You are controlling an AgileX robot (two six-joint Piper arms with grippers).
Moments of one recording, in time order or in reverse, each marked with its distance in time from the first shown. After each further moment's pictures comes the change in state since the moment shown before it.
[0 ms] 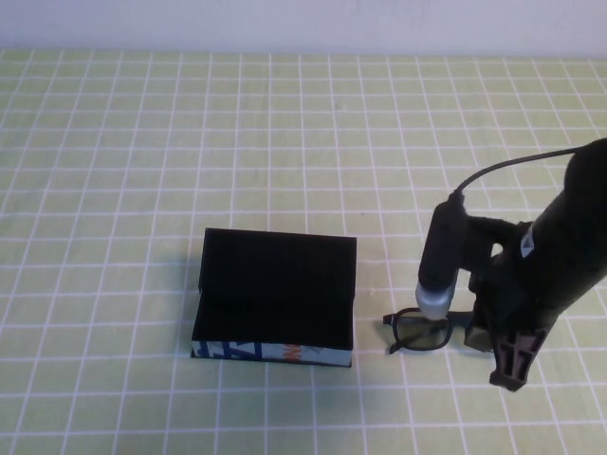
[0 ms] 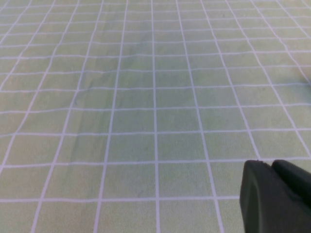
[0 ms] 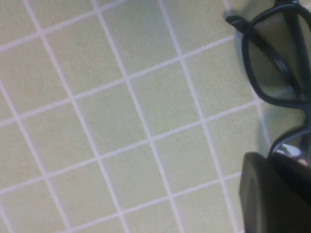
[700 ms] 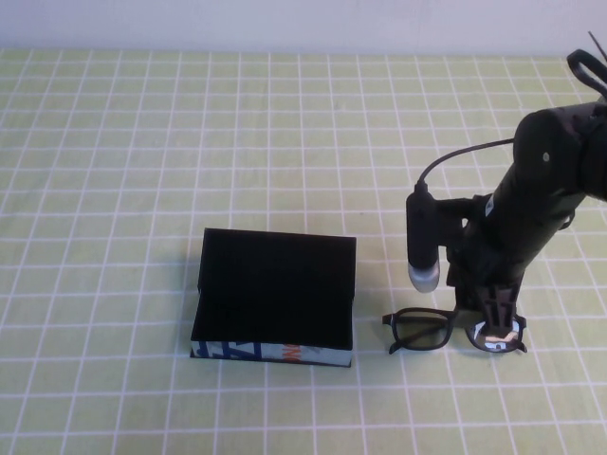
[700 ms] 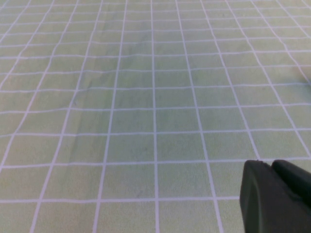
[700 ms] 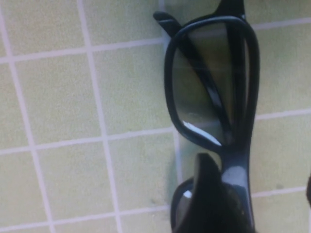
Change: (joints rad) right arm -0.090 0.274 -0.184 0.002 -0.037 -0.368; left arm 0.000 0.000 0.000 0.000 0.000 0.000
